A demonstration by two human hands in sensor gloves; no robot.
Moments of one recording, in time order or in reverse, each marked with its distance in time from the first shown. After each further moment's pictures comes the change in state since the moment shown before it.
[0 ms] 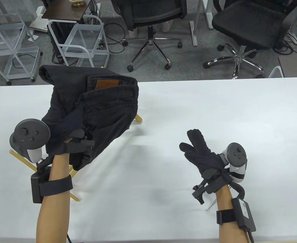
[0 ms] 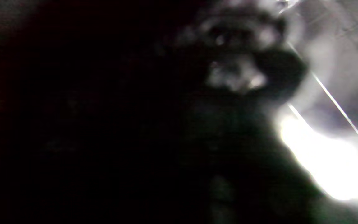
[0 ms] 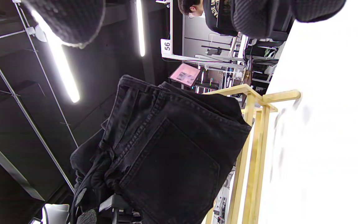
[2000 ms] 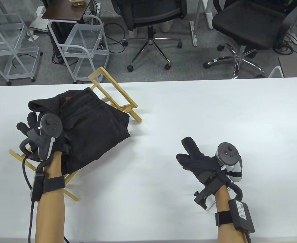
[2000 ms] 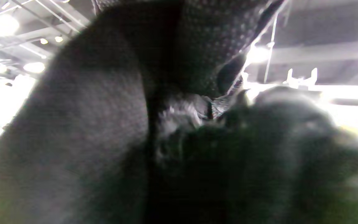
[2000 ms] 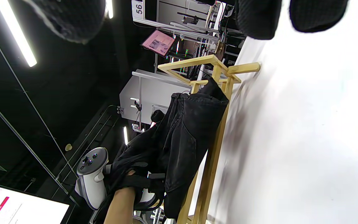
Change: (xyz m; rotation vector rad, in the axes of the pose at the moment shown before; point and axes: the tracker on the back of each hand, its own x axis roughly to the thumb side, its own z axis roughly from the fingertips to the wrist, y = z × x) left_hand -0.105 -0.027 0.015 -0.009 0.427 -0.916; right_hand -0.010 0.012 0.001 0.154 0.139 0.089
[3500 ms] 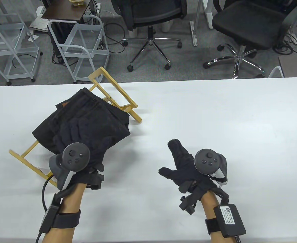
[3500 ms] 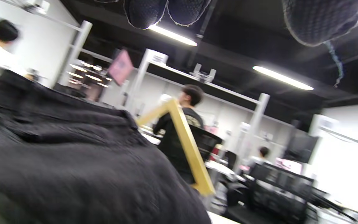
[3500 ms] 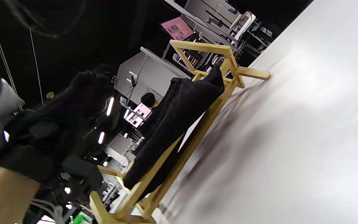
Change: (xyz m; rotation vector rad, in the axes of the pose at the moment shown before) left_hand 0.059 0.040 0.125 -0.182 -0.473 0.367; right_hand 0.031 0.053 -0.005 -0.032 -0.087 0.417
